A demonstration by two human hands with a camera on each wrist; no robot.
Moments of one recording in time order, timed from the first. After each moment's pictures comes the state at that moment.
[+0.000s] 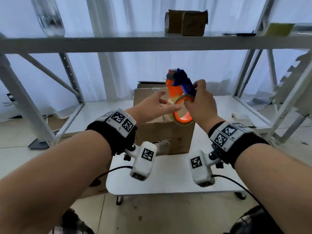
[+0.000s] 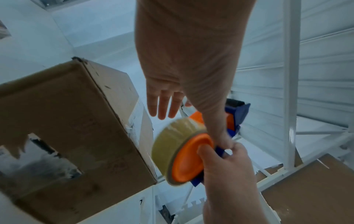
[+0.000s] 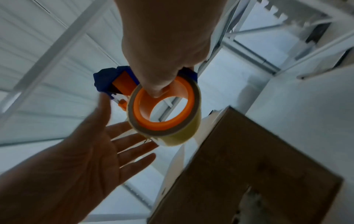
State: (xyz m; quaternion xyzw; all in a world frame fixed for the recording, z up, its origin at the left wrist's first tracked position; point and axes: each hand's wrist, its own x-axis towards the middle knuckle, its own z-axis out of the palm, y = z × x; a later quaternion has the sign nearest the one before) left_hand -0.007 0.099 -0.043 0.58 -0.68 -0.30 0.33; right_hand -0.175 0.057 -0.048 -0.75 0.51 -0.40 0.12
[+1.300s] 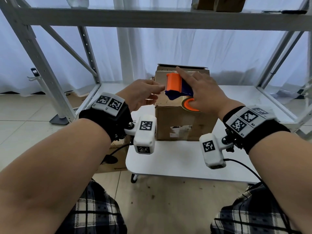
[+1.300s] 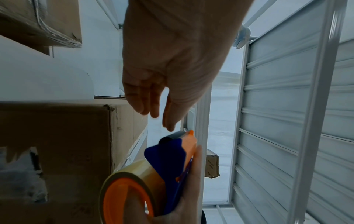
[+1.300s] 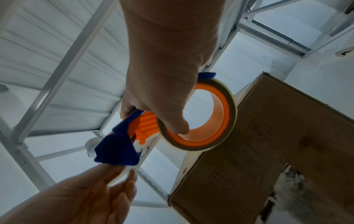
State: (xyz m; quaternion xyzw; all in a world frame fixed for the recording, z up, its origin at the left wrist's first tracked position) left_hand 0.072 0.140 -0.048 0.62 -0.44 -0.44 0.48; right_hand -0.125 0.053 -0.059 -0.92 0.35 -0.16 -0.08
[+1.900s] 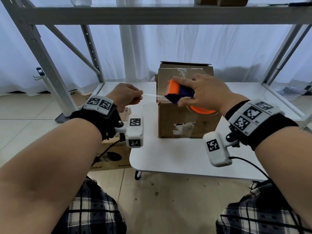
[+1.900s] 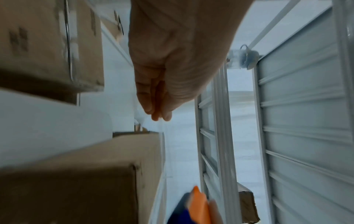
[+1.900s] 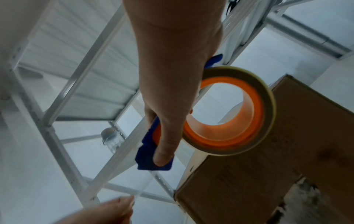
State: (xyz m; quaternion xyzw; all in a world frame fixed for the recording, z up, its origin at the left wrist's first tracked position) left_hand 0.116 0.145 -0.074 0.69 -0.39 -0.34 0.51; right_hand -0.120 0.067 -0.049 -0.93 0.36 -0.06 -0.10
